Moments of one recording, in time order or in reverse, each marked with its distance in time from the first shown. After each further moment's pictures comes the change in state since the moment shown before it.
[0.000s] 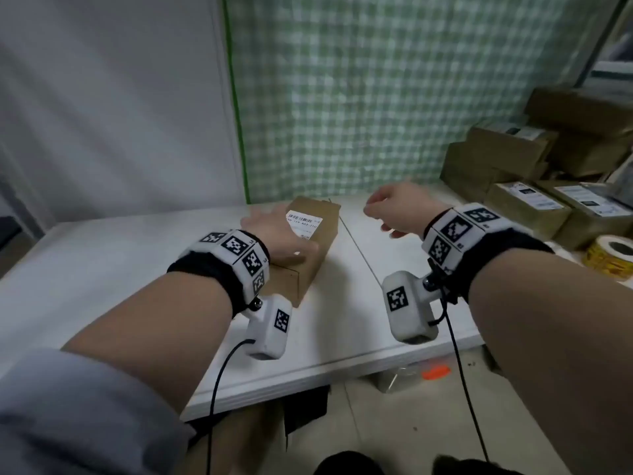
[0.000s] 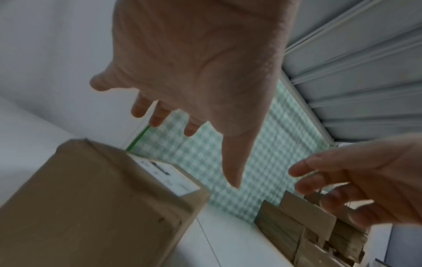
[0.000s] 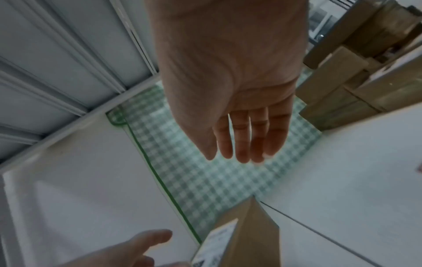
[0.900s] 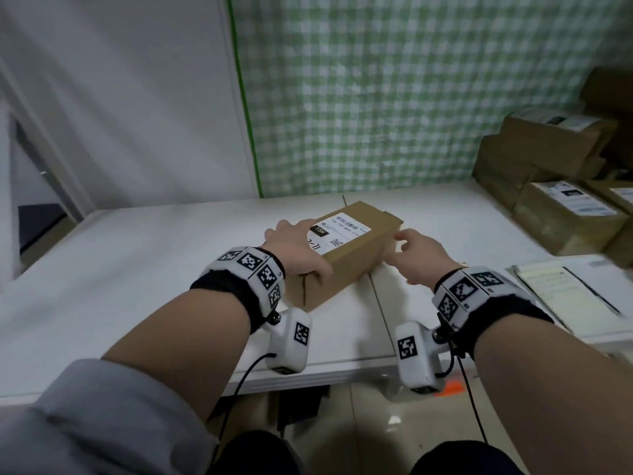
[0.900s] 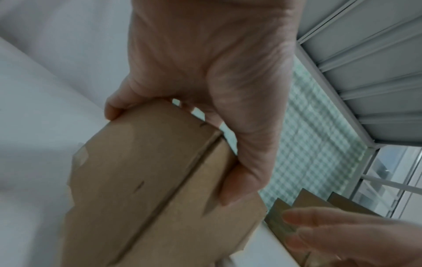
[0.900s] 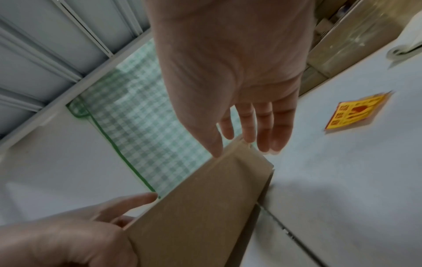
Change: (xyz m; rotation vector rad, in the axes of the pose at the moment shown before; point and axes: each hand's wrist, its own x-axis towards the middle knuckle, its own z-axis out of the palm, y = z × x) left_hand 0.006 0.053 0.044 -0.093 -0.057 -0.090; right_hand 0.006 0.094 0.003 0.022 -0.098 0.059
